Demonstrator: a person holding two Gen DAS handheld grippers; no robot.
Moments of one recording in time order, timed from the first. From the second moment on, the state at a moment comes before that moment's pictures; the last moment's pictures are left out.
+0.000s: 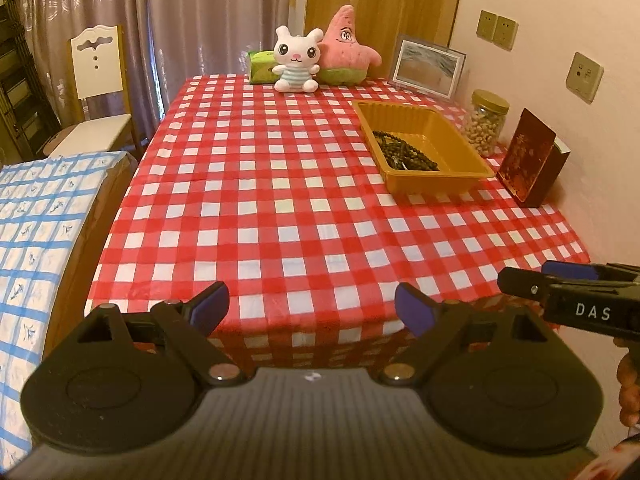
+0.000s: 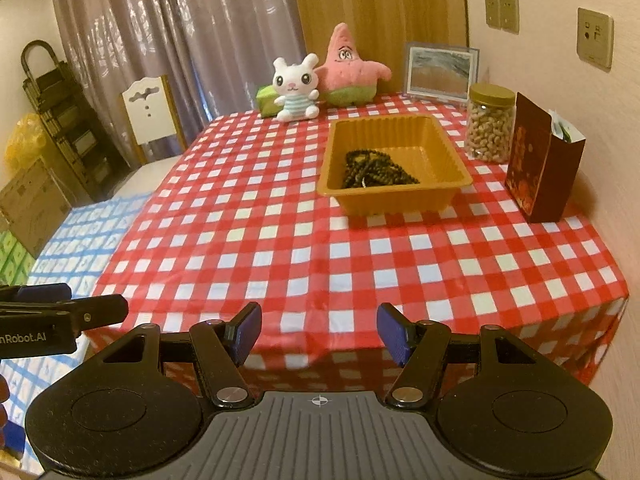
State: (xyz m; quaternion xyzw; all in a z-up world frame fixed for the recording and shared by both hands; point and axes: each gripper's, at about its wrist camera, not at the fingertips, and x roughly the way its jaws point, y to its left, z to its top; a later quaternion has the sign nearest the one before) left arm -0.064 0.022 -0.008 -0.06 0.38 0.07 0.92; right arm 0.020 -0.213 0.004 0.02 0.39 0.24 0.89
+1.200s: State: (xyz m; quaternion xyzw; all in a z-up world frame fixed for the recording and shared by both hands) left arm -0.067 -0.014 -0.009 -0.07 0.39 0.08 0.91; right arm 0.014 -0.232 0.010 0.00 0.40 0.28 0.87
